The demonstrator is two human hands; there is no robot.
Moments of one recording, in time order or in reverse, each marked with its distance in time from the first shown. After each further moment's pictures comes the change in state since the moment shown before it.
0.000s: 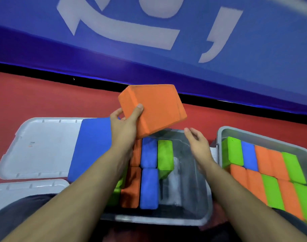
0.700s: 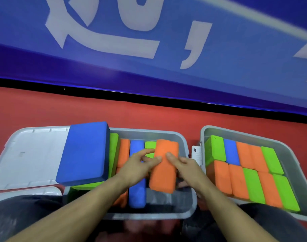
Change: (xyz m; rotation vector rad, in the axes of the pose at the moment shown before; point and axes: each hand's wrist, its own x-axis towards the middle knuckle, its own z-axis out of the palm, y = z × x) left_hand -0.085 -0.061 0.000 0.575 -0.613 -0.127; right_hand -0.111 -0.020 -0.056 -0.087 -0.301 0.195
